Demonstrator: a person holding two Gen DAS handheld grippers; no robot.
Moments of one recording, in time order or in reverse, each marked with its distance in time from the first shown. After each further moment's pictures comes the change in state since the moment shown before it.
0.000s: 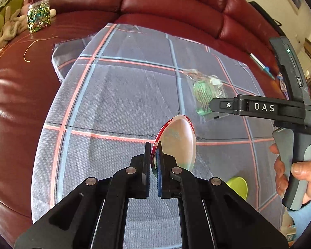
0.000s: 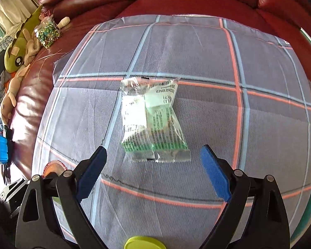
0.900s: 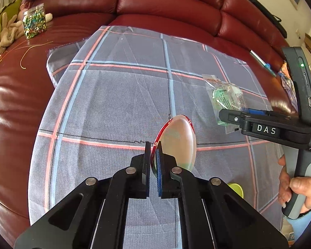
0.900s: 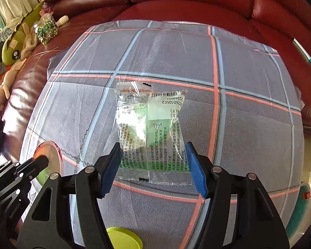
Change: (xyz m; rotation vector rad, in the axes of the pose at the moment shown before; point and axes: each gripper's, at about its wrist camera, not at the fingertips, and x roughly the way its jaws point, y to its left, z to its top) left arm 0.005 -0.022 0.007 0.031 0.004 0.013; right arm -0.029 -0.023 -0.028 -0.030 -0.047 -0.065
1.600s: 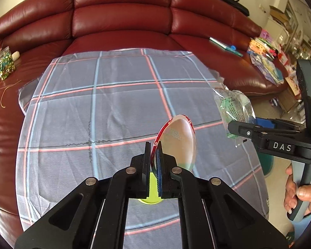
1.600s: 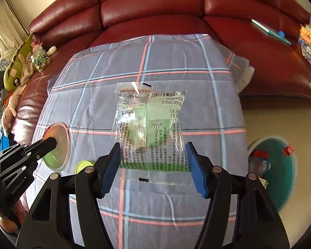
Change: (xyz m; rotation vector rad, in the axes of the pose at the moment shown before) left arm -0.051 -0.137 -0.021 0.234 -0.047 -0.097; right arm -0.130 -0.111 -0.105 0.183 -0.126 -0.026
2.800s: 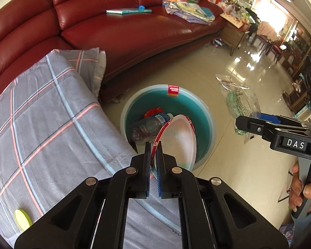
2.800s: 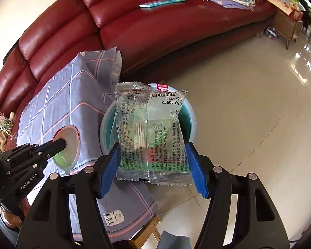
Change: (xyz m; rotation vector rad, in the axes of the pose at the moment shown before) left arm 0.084 -0.296 -0.021 0.455 0.164 -0.261; right arm -0.100 -0.261 -0.145 0.479 -0.075 -0.157
